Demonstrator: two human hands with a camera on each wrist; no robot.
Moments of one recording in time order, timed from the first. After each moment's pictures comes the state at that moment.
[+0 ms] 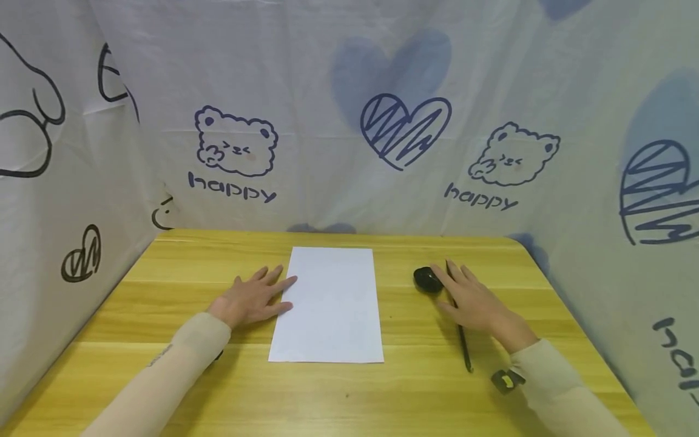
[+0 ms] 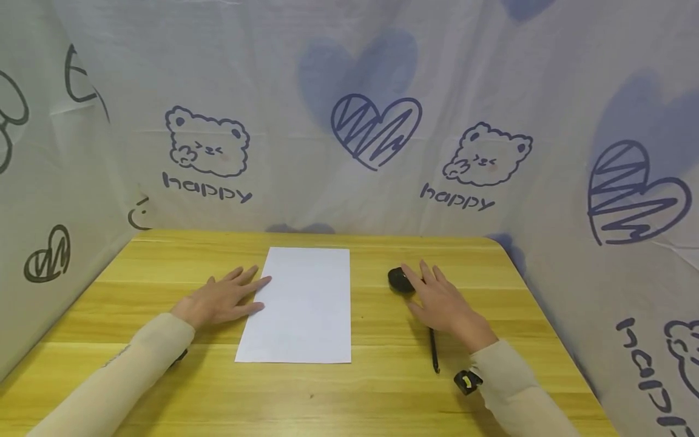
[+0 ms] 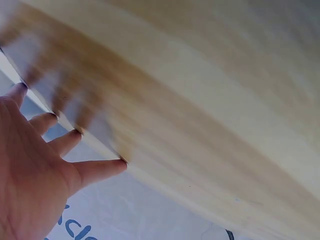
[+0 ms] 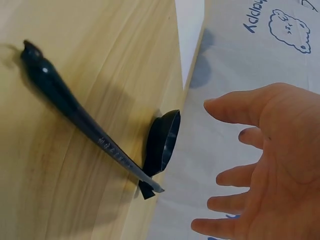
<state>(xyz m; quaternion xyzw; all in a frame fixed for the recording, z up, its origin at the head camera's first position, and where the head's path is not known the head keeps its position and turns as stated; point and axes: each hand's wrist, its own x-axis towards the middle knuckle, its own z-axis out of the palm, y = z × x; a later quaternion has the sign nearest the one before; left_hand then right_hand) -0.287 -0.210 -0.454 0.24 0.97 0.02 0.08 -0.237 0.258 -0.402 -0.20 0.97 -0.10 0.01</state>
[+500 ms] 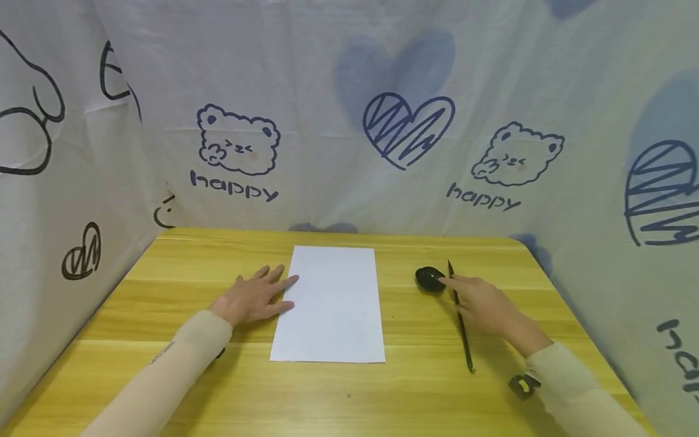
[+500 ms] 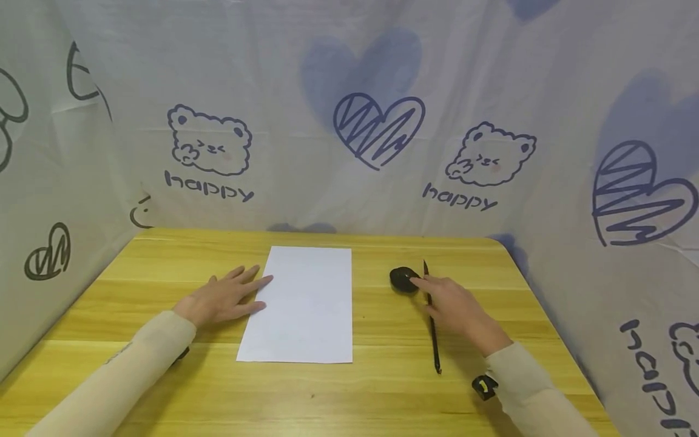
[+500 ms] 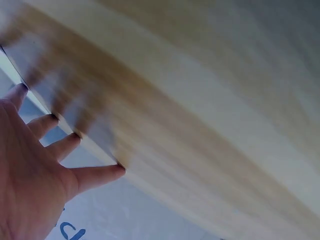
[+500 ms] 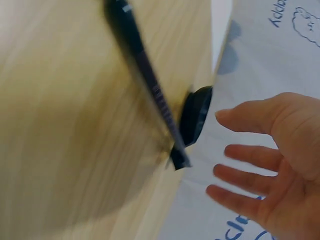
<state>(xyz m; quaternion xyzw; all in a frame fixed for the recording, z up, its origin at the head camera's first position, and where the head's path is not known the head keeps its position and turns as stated) -0.291 -0.212 -0.459 0.24 0.97 0.03 0.08 -0.248 0.282 -0.417 -0.27 0.96 -0.05 -0.07</state>
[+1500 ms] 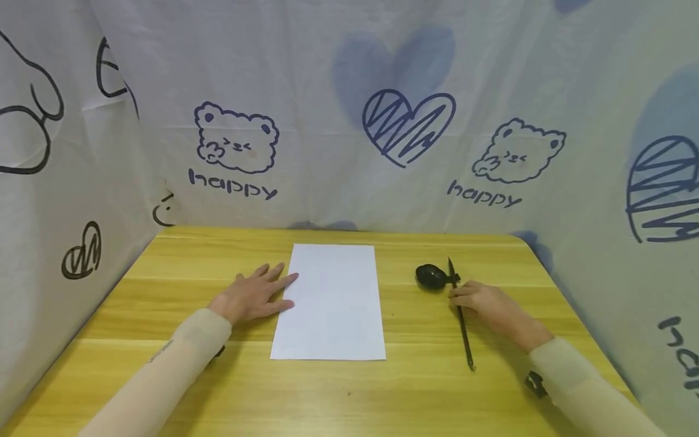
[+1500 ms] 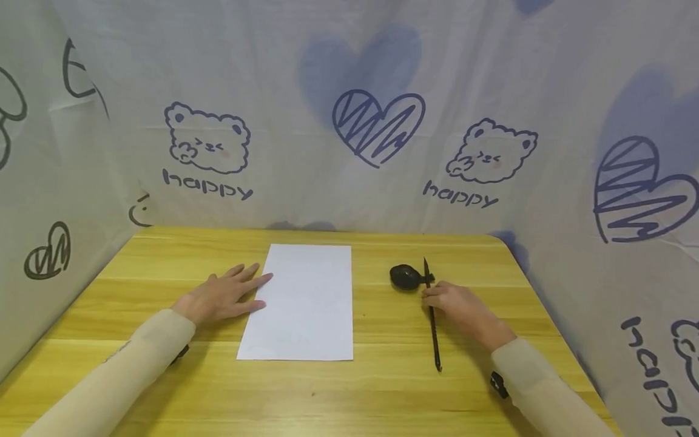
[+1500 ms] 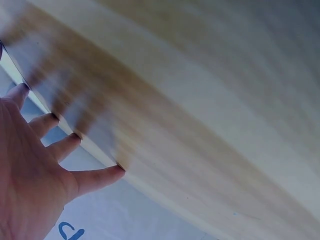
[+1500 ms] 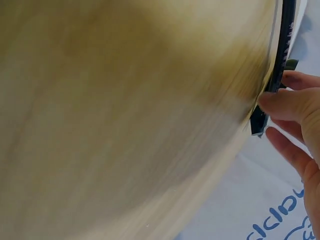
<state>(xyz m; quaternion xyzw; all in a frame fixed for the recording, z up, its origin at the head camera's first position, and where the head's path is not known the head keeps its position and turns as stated) -0.293 -0.212 -0.458 0.24 0.97 0.02 0.08 -0.270 0.318 -0.453 -0.45 0.87 -0.01 -0.18</state>
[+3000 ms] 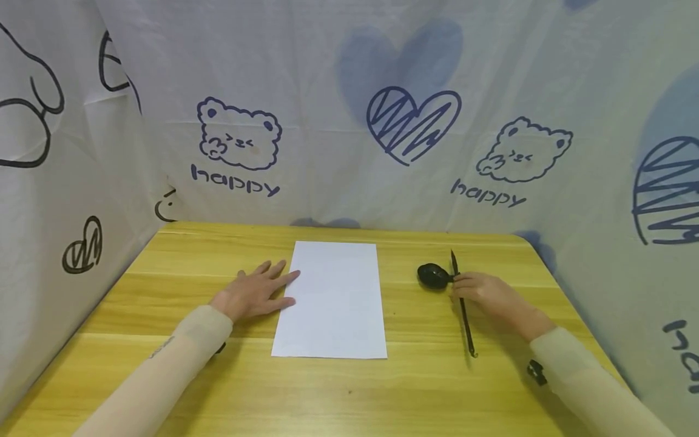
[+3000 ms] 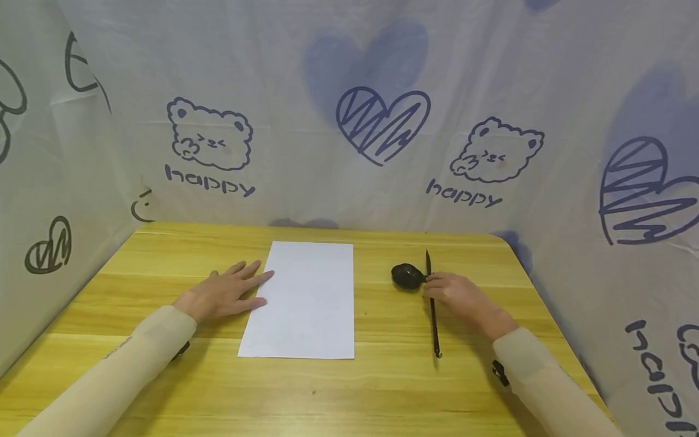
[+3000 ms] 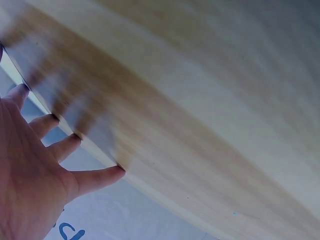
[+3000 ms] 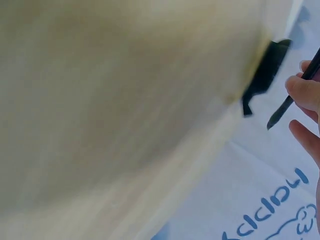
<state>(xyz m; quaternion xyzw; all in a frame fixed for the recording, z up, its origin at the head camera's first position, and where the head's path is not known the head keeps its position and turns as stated) -0.293 -0.214 -0.457 0.24 0.97 0.02 0.08 -0.292 0.319 -0.445 -0.54 0.80 -0.02 -0.26</state>
